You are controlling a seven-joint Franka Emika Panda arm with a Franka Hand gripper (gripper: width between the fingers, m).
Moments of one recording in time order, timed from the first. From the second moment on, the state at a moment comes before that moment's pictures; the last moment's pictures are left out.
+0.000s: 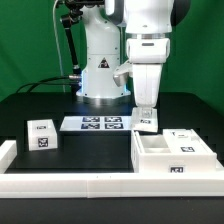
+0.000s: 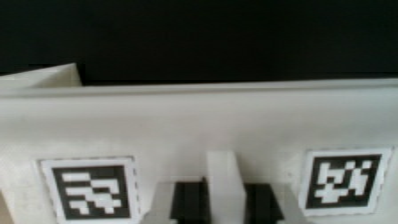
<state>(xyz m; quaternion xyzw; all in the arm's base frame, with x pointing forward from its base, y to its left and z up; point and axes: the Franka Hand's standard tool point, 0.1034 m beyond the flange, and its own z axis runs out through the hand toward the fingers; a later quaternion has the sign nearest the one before) 0.463 0.066 0.066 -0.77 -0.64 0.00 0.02</state>
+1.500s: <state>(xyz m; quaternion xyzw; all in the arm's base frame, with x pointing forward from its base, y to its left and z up) 0.454 0.072 0.059 -0.77 -0.64 -0.02 0.02</state>
